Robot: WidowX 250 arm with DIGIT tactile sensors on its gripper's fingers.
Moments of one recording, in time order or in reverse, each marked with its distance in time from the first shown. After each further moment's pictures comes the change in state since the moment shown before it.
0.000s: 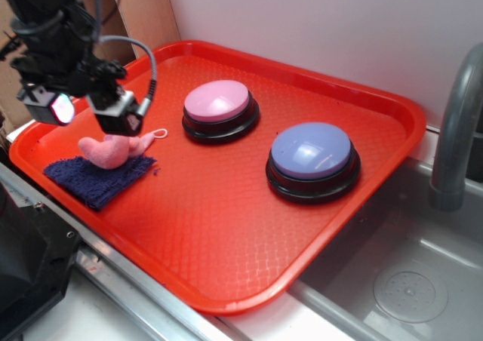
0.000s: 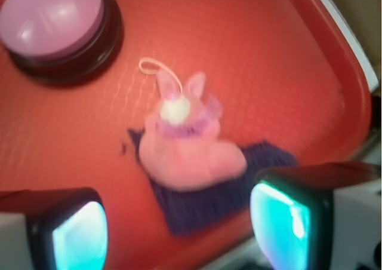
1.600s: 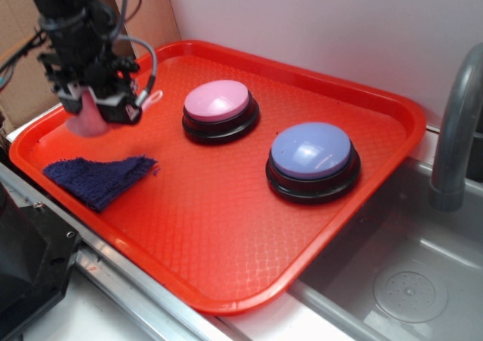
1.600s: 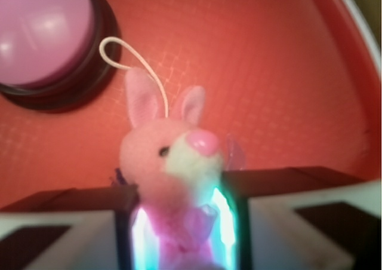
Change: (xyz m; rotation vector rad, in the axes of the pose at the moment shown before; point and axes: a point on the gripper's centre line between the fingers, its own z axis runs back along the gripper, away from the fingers) arm 0.028 0.000 0.010 -0.063 0.050 -0.132
